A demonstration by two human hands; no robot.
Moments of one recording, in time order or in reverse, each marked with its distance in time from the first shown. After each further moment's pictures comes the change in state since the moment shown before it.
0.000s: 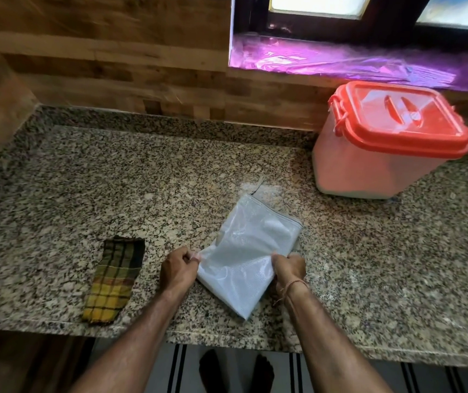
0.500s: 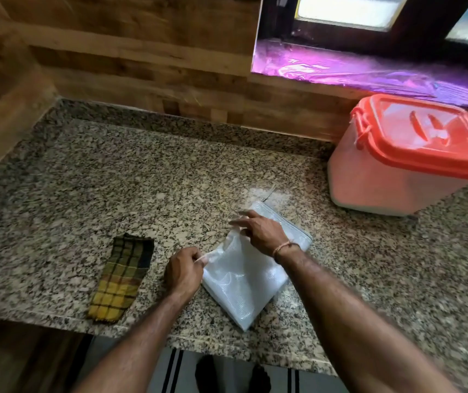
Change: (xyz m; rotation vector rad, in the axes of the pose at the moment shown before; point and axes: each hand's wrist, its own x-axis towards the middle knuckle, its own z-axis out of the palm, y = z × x) left_hand 0.000 0.007 -0.011 0.083 0.031 0.124; right_hand -0.002 -0.091 0.070 -1.307 -0.484 -1.197
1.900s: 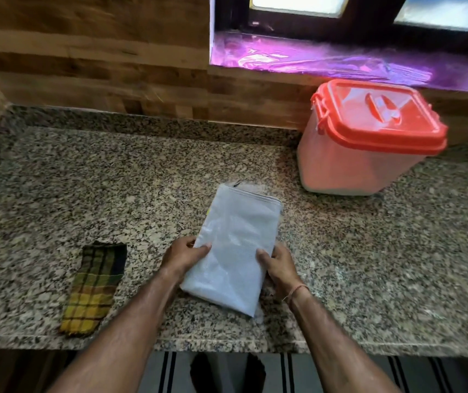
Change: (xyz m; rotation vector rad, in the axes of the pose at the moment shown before) left_hand 0.030 0.030 0.020 -0.280 -0.370 -0.150; right_hand -0.116 0.023 0.042 1.302 0.312 0.623
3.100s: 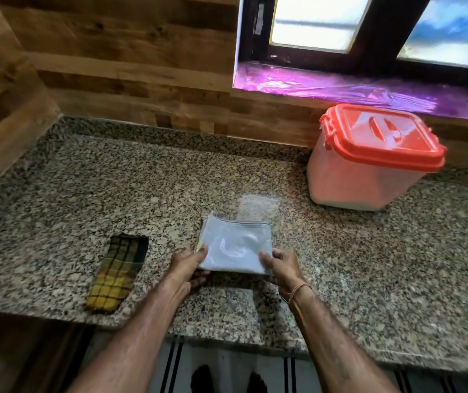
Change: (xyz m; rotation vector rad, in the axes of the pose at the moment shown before) left_hand -0.049 -0.023 -0.002 -0.542 0.082 -0.109; right_hand -0.021 -0.017 0.010 0.059 0.029 0.170
